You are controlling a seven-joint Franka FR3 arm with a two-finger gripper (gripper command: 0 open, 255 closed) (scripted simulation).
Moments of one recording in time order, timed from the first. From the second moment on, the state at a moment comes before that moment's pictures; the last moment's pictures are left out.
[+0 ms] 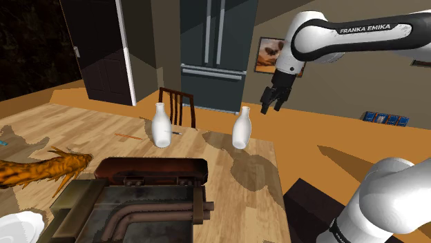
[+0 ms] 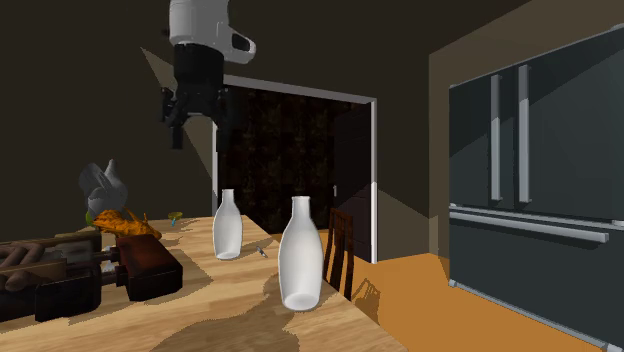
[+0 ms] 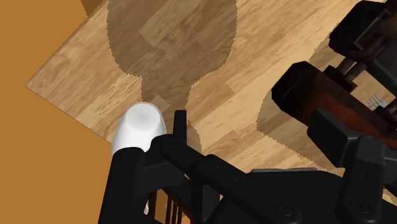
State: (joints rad) arm -0.04 -0.57 -0.07 -2.35 0.06 1.86 -0.05
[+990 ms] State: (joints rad) arm -0.08 -0.04 -0.16 -2.01 0.03 2.07 -0.17
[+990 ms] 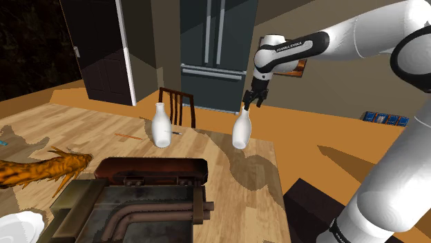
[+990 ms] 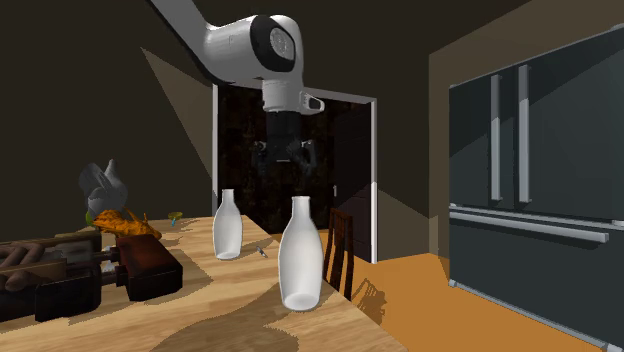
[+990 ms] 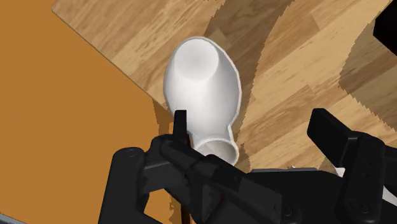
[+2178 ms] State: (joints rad) arm -0.09 0.12 -0.17 -1.96 0.05 2.18 -0.20
